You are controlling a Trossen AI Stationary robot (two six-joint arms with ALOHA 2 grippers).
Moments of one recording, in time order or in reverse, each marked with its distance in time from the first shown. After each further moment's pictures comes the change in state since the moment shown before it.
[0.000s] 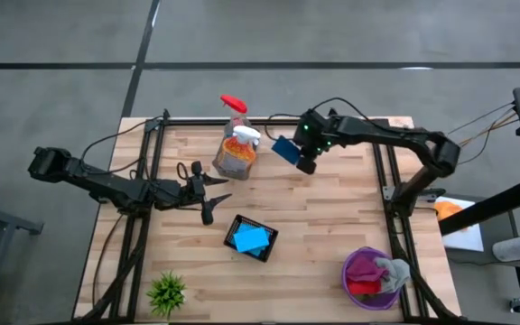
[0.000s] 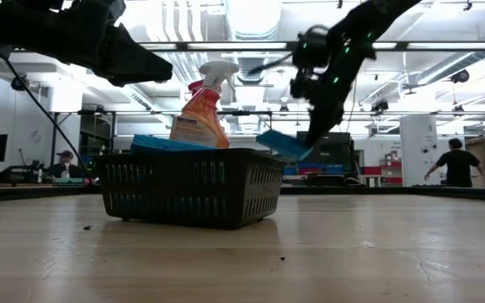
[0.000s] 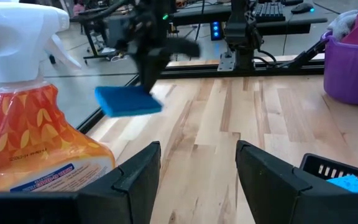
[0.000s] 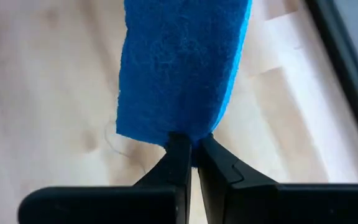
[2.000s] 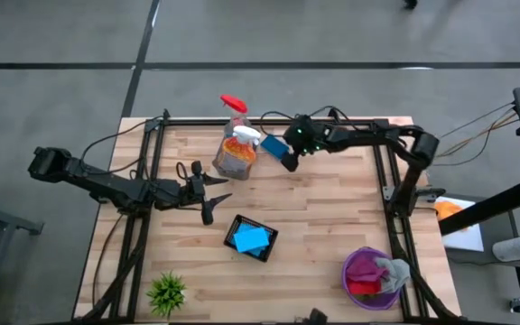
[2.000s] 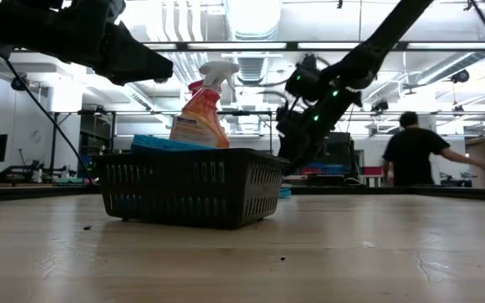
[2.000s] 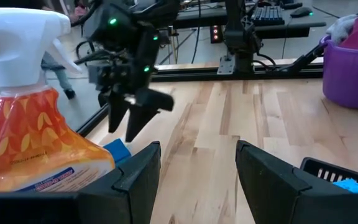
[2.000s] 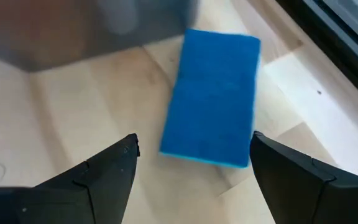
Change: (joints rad) left arm 0.000 0.000 0.000 0.014 0.001 0.003; right arm -0.050 0.198 -0.136 0.561 -0.056 0.143
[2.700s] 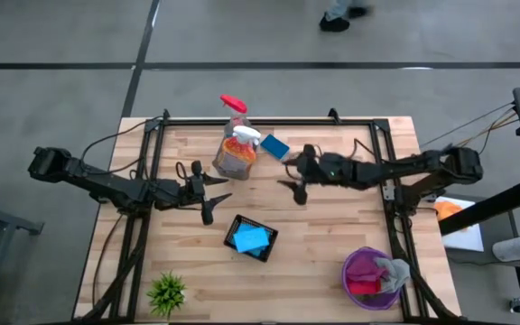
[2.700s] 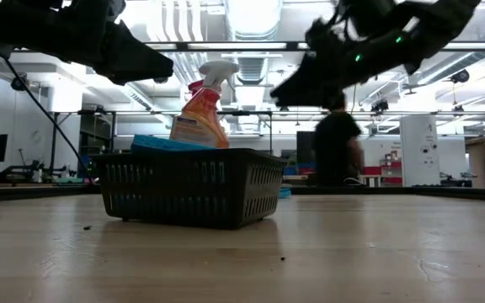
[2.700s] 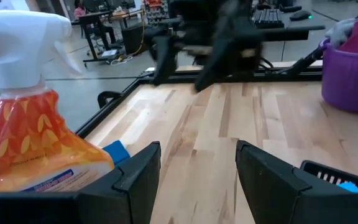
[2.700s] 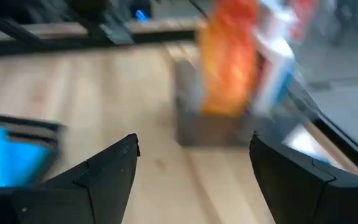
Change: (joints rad) left arm 0.000 0.000 0.000 0.007 0.002 -0.003; right arm 0.393 -0.395 -0.384 0.508 0.208 -0.003
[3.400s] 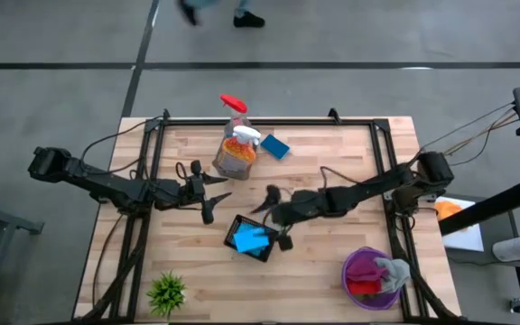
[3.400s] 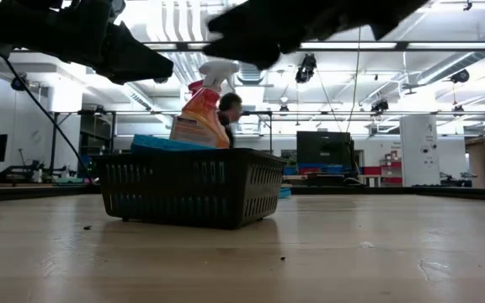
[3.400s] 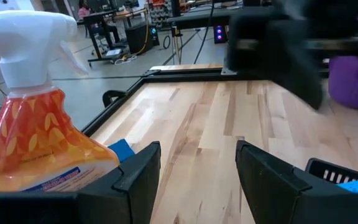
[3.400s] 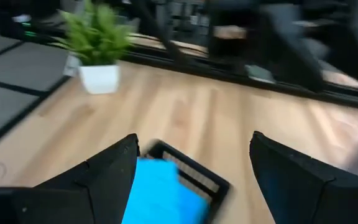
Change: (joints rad) left arm 0.000 -0.002 0.000 -0.005 -0.018 0.011; right arm 0.332 0.286 0.337 -0.025 -0.104 -0.113
